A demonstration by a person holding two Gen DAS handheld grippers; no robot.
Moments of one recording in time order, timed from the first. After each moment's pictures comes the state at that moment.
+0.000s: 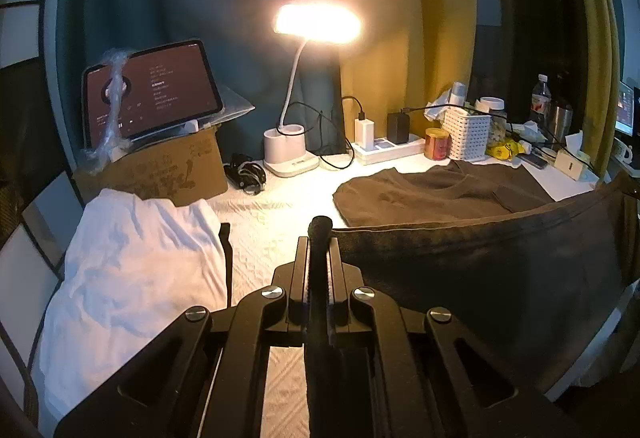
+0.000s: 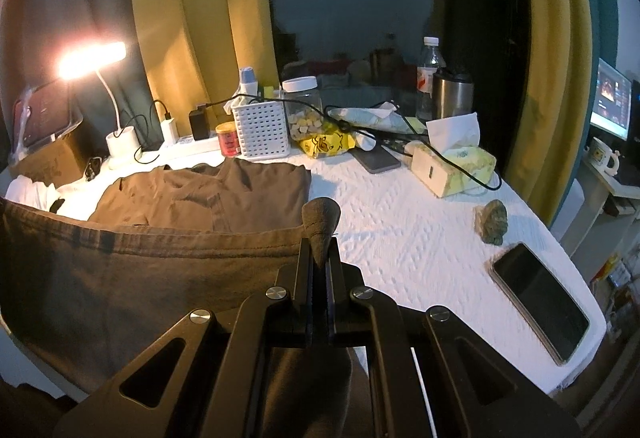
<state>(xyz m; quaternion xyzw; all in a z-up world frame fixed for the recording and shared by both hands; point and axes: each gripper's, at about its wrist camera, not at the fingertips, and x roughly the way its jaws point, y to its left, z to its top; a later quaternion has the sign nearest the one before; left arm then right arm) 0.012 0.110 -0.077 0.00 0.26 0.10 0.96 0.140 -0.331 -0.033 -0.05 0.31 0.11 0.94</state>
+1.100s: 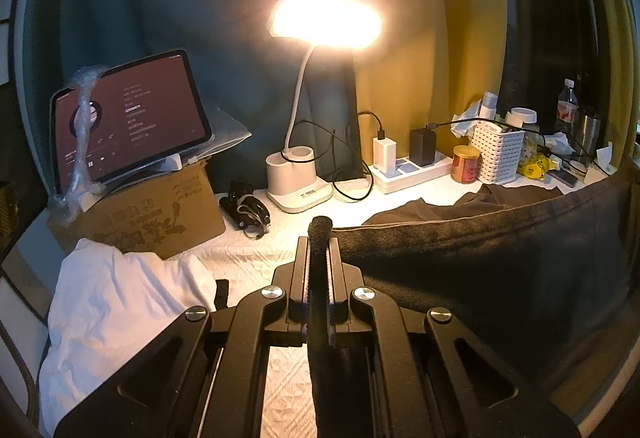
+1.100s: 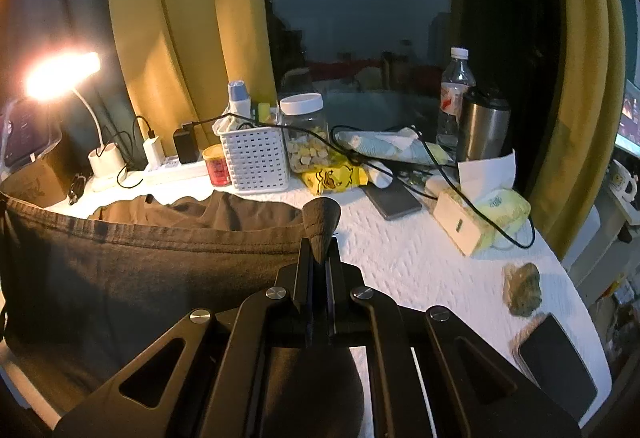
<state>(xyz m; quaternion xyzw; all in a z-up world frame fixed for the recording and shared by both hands) 0.101 0.137 -0.071 0.02 0.26 0.11 0.96 0.236 -0.304 -0.028 -0.06 0.31 0.12 0.94</state>
